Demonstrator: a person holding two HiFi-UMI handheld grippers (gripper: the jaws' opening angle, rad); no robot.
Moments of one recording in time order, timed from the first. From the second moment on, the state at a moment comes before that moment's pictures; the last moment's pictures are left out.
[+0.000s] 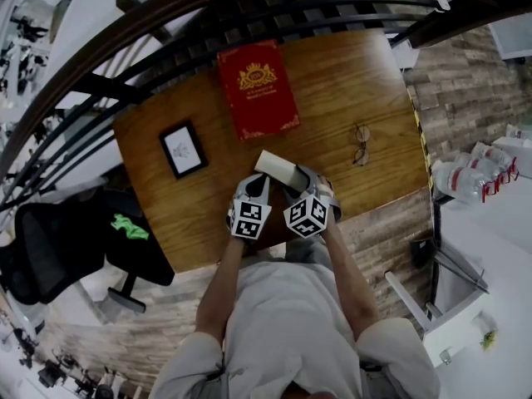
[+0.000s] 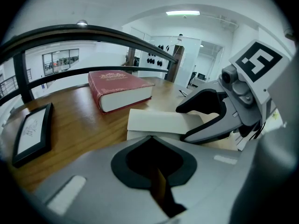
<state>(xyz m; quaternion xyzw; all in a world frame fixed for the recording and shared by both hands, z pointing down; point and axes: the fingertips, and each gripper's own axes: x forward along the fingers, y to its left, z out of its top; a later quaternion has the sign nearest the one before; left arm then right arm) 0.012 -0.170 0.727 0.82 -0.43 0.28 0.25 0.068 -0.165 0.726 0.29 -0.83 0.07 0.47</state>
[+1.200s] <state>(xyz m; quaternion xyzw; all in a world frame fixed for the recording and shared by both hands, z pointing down) 0.013 -0.171 0.730 0.82 -0.43 0.28 0.25 0.080 -0.188 0.693 0.32 -0.84 0.05 0.44</state>
